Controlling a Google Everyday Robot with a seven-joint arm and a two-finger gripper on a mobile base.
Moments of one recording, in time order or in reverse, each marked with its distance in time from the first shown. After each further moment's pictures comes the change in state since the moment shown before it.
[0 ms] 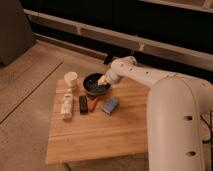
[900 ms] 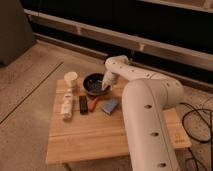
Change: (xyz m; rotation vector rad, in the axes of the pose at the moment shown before) arm -0.004 -0.021 0.035 0.110 0.131 0.034
